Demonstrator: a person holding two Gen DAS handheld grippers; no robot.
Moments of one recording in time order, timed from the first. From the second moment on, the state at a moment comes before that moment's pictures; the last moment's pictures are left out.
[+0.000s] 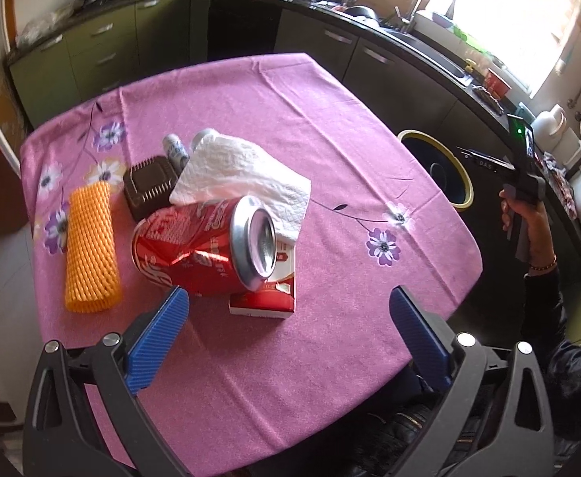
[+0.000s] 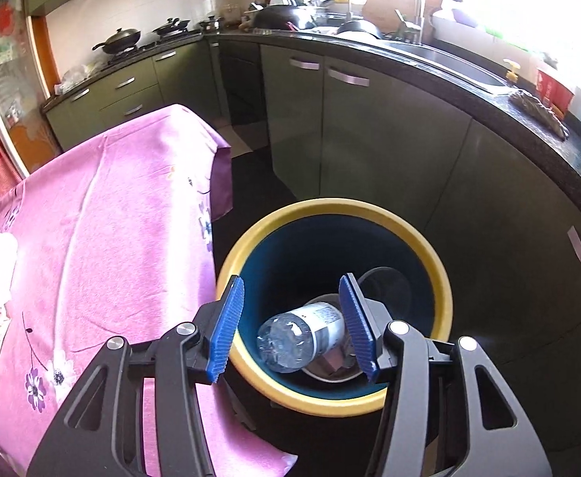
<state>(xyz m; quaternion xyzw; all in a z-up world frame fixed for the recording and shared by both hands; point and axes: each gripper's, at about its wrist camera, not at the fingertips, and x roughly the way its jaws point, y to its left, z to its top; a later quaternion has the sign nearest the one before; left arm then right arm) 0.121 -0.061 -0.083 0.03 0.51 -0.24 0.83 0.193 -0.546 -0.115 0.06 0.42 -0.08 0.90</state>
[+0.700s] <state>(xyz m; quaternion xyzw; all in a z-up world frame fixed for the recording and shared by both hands) 0.123 -0.056 -0.060 0.03 0.51 -0.23 0.83 0.230 -0.417 -0.081 0.01 0.40 0.11 0.91</state>
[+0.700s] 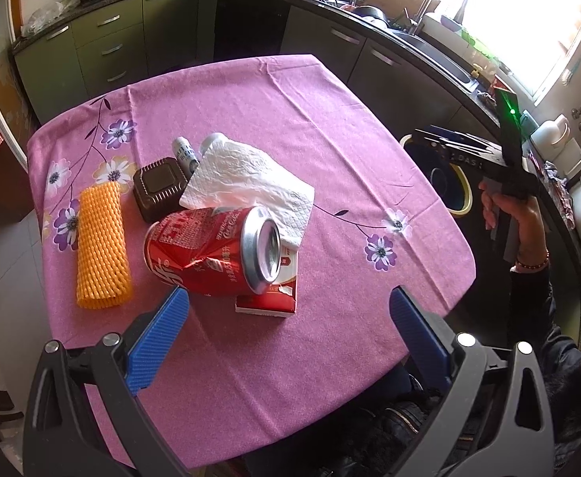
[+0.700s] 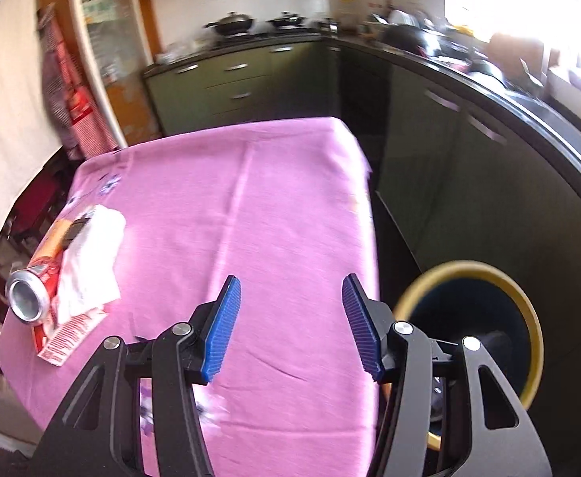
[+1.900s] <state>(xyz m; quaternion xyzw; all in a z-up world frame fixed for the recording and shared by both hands) 0.277 0.057 -0.161 -0.02 0.65 -0.04 0.76 0.225 -0.407 -0.102 0.02 0.43 0.14 0.89</state>
